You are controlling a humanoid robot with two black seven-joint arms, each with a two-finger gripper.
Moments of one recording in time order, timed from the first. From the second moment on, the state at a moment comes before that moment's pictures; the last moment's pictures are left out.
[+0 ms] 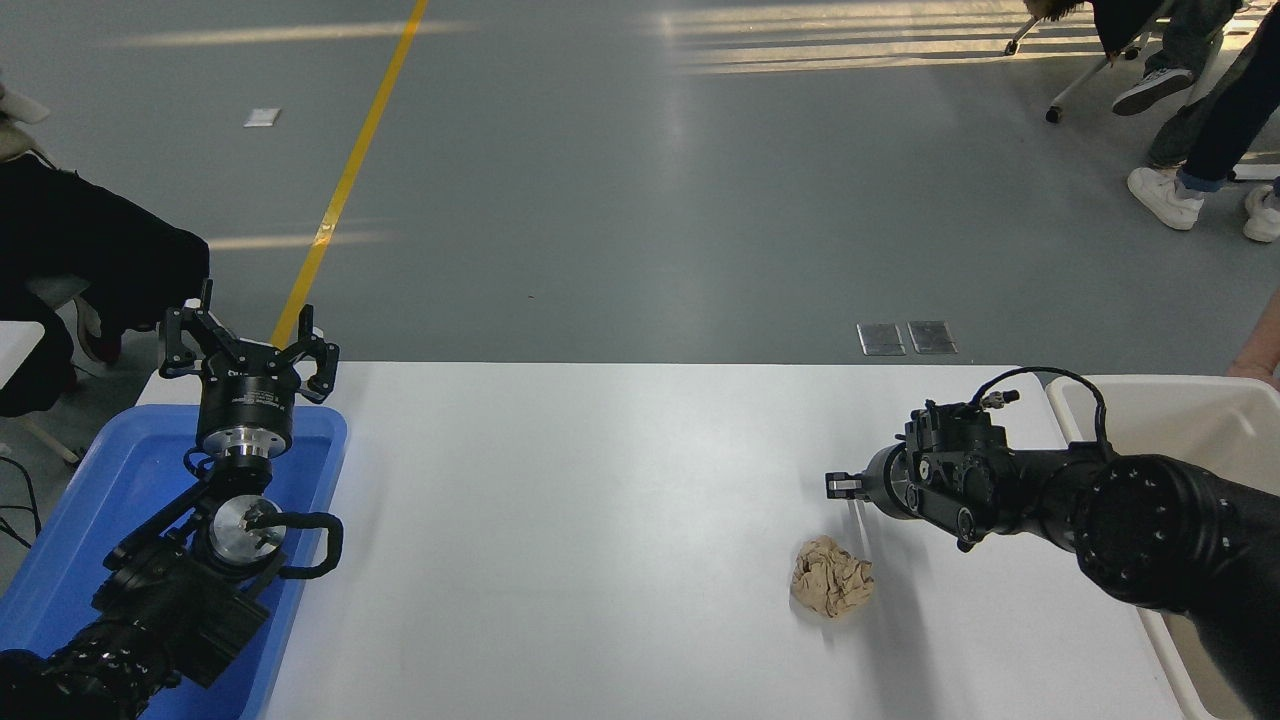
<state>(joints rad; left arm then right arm) -0.61 0.18 -0.96 -0.40 -0.12 -0.51 -0.59 1.07 0.00 -1.06 0.44 -0.32 0.22 0.01</state>
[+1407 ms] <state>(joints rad) -0.61 0.18 -0.96 -0.40 -0.12 -0.51 -0.59 2.19 -0.46 -1.07 1.30 -0.32 0.72 0.01</state>
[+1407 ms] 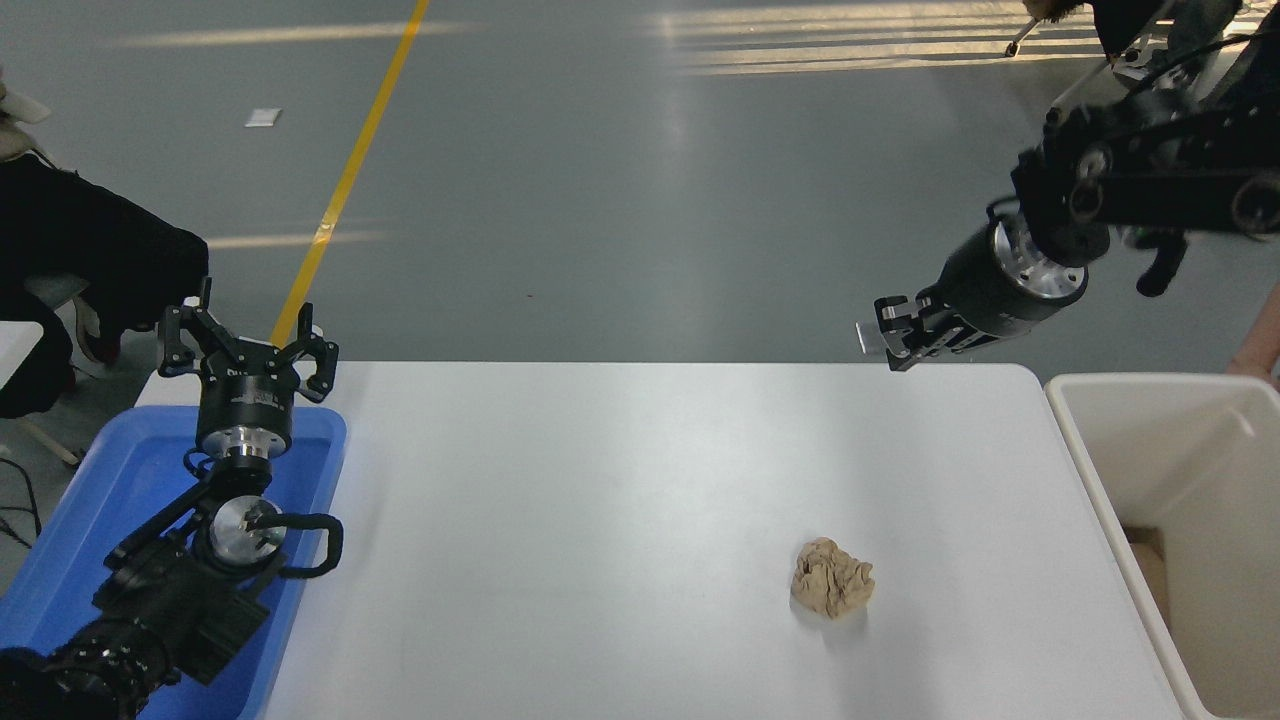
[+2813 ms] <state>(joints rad) -0.61 0.18 -0.96 -0.41 -0.12 -0.51 -0.59 2.29 -0.22 -1.18 1.56 -0.16 0.76 0.01</state>
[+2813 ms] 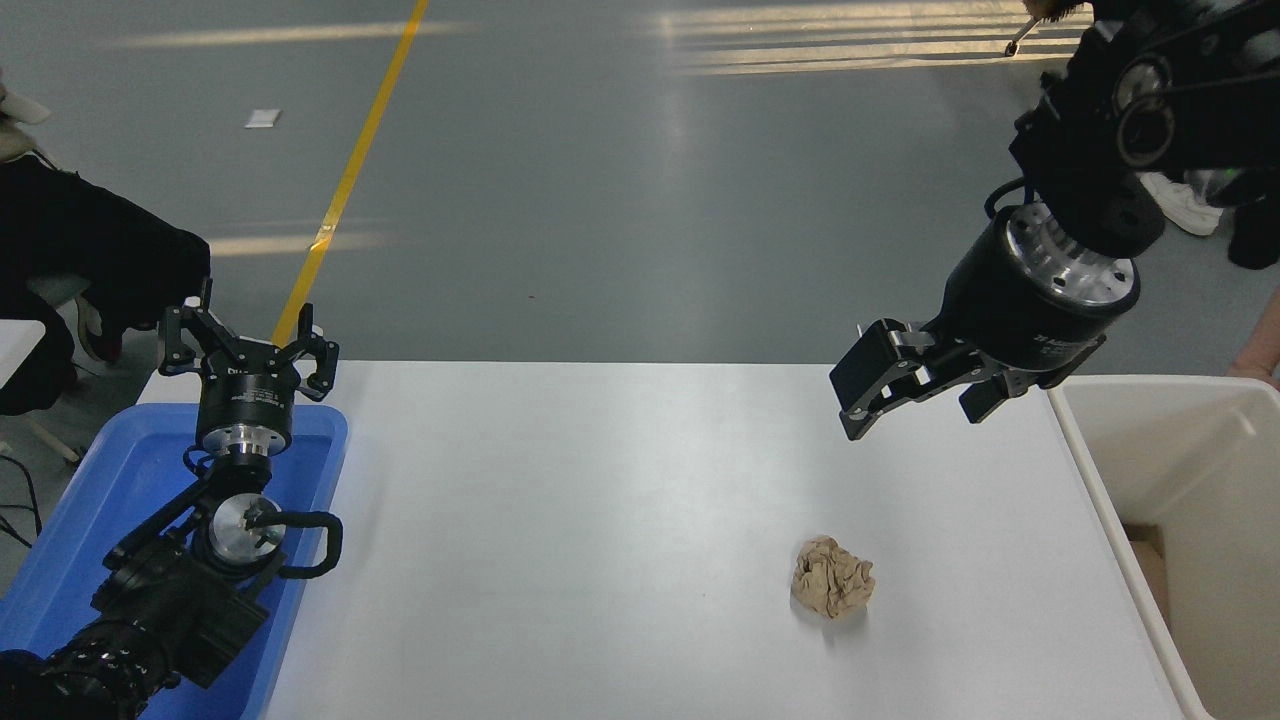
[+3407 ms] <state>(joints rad) -0.61 0.18 -0.96 -0.40 -0.12 -0.51 -0.59 1.74 -0.07 -1.10 1.25 -0.31 0.47 0.00</state>
